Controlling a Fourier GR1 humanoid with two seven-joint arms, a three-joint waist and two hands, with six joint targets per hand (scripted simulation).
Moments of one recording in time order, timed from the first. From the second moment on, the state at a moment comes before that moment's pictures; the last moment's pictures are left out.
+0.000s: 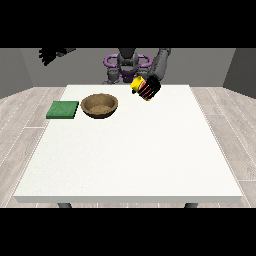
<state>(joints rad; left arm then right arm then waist) -0.55 0.09 -0.14 -0.67 -0.45 0.68 -0.37 -0.08 -0.37 -0.36 -1.36 -0.41 0.45 -0.13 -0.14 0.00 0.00</state>
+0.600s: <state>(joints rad) -0.82 0.07 -0.42 -0.44 -0.98 0.64 0.22 -0.09 -0.40 -0.38 -1.20 -0.38 0.43 -0.10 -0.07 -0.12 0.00</state>
